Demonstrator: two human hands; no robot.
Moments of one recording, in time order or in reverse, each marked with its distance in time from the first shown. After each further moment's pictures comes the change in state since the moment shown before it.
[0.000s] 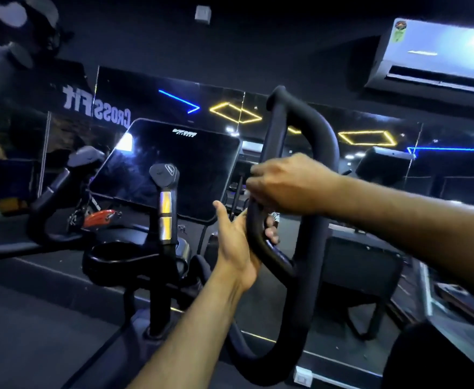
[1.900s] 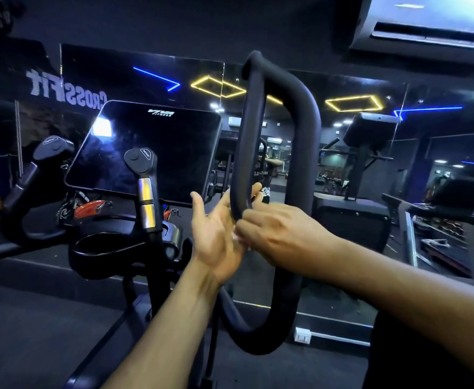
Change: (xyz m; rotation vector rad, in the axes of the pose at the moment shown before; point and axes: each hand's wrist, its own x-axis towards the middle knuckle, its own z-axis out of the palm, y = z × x) left_hand -0.005 0.001 -0.027 0.045 -0.005 -0.080; right_hand -0.062 -0.073 0.064 0.250 0.227 0.078
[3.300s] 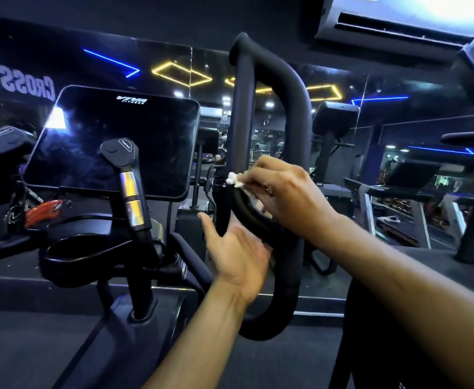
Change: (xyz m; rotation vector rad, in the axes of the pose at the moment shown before) left_hand -0.016 -0.052 0.002 -0.240 -0.071 -0.056; right_hand 0.020 0.009 -0.008 0.209 0.221 0.422
